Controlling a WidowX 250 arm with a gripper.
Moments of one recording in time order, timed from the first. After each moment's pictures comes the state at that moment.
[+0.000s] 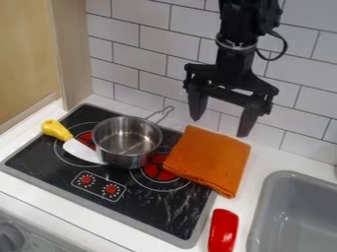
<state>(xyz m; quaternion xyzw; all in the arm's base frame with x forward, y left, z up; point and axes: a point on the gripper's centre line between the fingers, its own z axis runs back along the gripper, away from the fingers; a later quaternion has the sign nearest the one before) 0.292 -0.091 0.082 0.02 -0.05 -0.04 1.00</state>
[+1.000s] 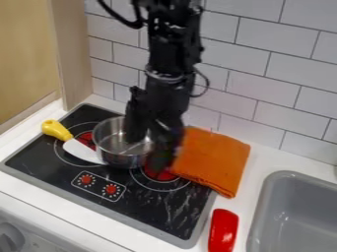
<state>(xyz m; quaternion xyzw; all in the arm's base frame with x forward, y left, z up) 0.241 -0.011 0.047 0.04 0.07 -0.29 0.95</state>
